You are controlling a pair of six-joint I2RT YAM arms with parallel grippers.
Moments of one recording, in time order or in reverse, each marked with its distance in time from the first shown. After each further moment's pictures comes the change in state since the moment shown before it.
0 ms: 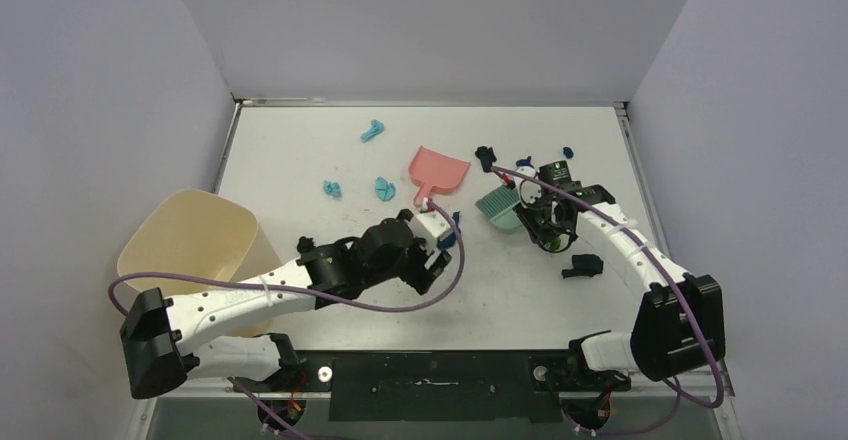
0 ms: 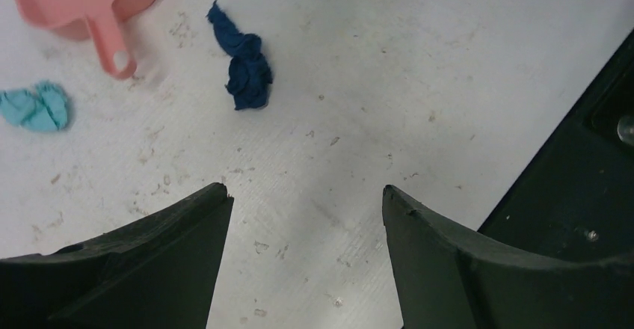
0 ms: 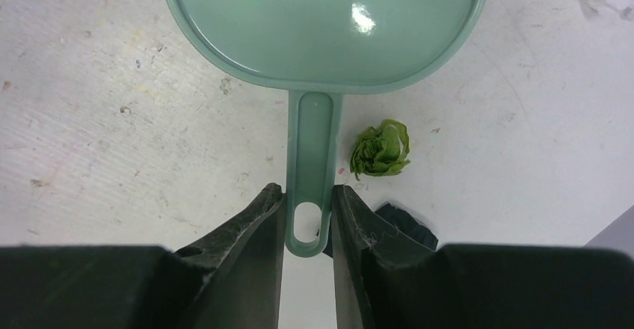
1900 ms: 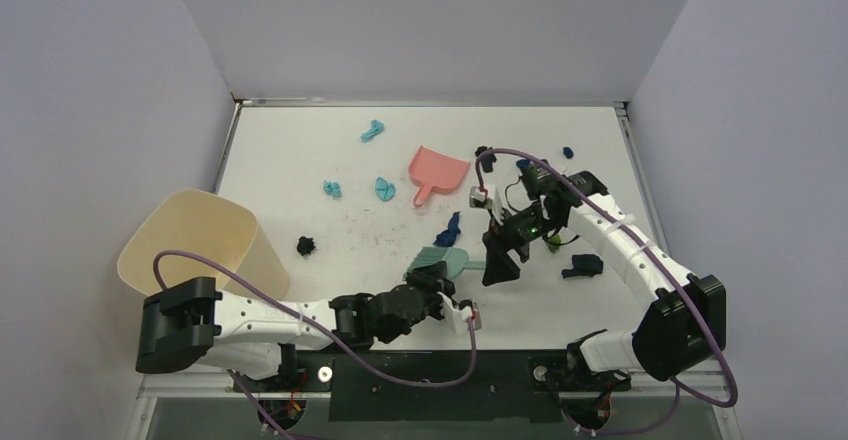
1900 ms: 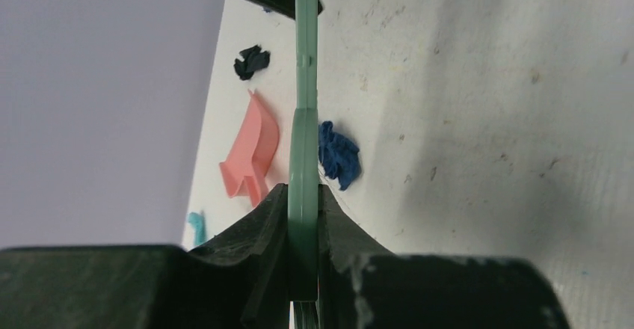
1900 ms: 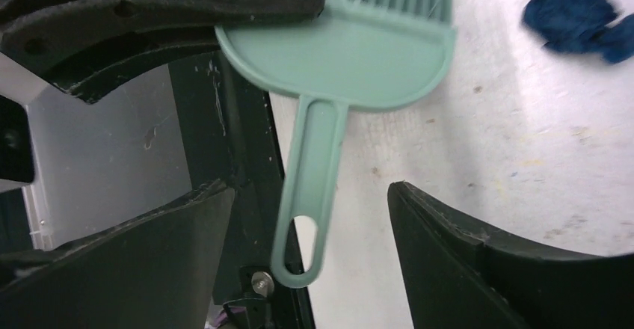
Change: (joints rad) left arm -0.367 0.107 -0.329 0.684 -0.379 0.985; right arm 0.126 -0.002 0.153 -0.380 -0.832 -0.267
